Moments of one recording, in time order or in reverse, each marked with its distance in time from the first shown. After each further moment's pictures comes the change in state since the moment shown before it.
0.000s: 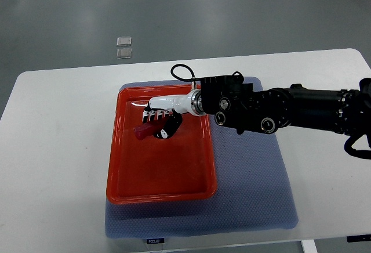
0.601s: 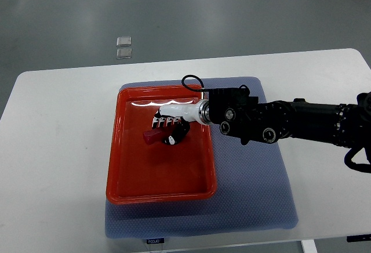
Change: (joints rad) left arm 0.000 0.000 0.000 0.000 0.000 0.000 0.000; right arm -0.072 0.002 0.006 -0.040 0.000 -0.024 0.001
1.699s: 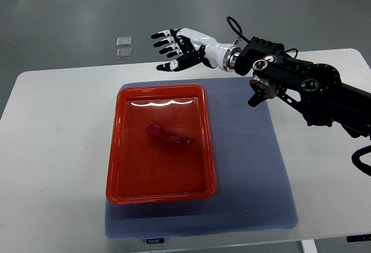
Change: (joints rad) left arm 0.000 0.000 0.006 0.003 0.000 0.000 0.000; right arm -0.155 -0.172 0.673 0.030 0.299 0.003 0.063
